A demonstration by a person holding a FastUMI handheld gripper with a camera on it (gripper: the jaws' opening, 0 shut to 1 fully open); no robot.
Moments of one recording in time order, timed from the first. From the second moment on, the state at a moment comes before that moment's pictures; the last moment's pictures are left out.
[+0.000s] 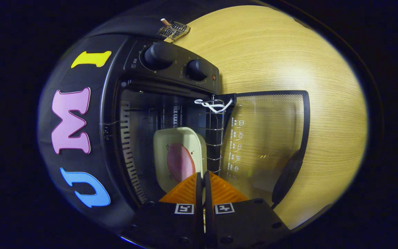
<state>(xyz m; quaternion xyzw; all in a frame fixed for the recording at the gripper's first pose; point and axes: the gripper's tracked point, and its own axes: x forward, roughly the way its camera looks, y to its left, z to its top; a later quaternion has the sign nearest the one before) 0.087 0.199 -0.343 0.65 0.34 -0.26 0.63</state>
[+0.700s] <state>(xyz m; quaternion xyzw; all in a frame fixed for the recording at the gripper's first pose) 0.089 0.205 -0.305 0.67 0.32 -0.19 0.64</state>
